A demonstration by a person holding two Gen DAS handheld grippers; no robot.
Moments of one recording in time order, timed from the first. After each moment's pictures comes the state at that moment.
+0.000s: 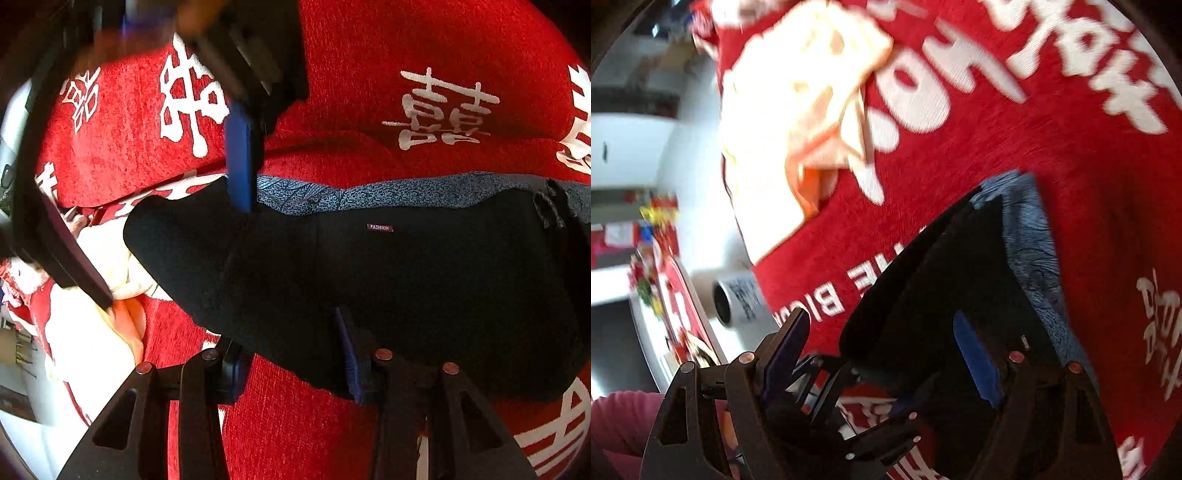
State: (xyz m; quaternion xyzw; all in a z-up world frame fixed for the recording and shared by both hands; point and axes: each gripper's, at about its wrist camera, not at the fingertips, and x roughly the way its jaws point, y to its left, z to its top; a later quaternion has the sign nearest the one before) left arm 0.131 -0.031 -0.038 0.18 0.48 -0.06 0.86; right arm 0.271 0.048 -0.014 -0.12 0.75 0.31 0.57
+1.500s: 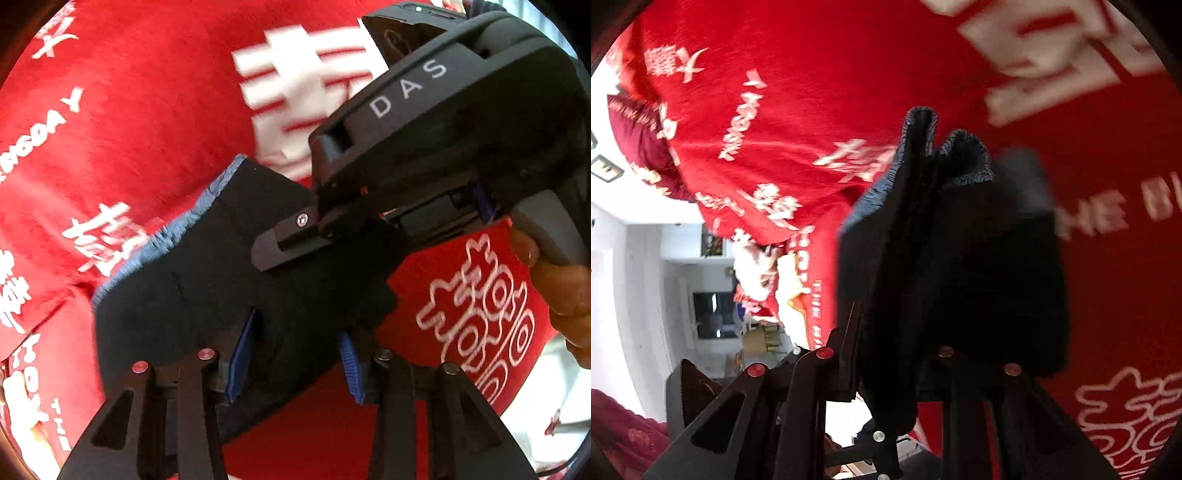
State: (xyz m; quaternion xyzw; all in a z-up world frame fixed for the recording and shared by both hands) left arm -0.008 -0.373 0.013 0.25 0.46 -0.36 0.78; right arm 0.017 -0.482 0.010 0.45 0.53 0.13 0.71
